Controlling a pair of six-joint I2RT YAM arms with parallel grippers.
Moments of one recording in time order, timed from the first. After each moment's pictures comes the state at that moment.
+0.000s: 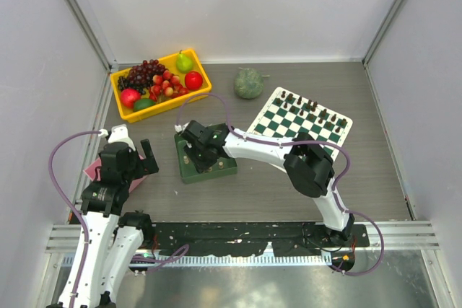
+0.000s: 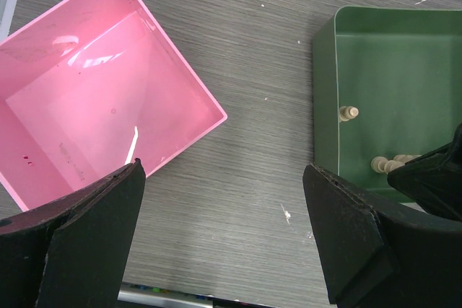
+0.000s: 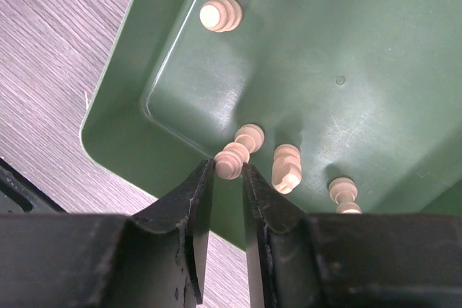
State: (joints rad) left arm -0.10 0.55 0.70 -0.83 -0.20 -0.28; right arm 1.07 2.10 1.68 -0.62 -0.02 0.34
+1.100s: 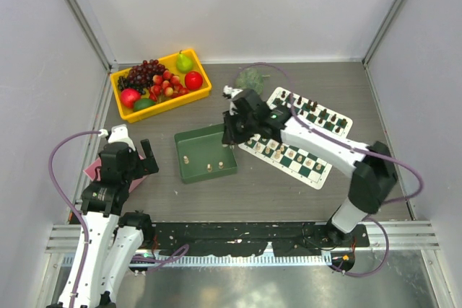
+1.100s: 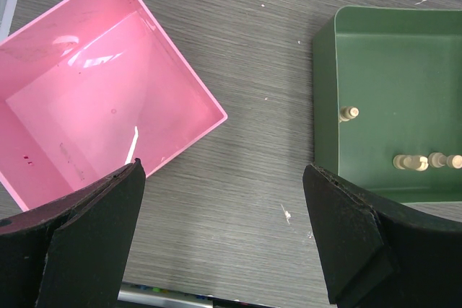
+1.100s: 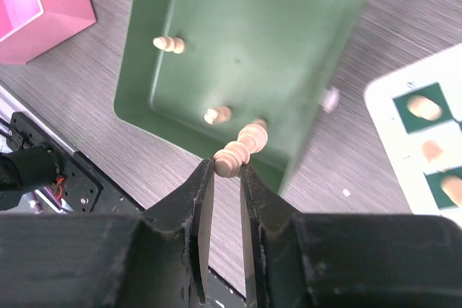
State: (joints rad) left arm -0.10 0.55 0.70 -0.83 -0.20 -0.28; right arm 0.83 1.68 1.42 -0.54 -0.12 0.44
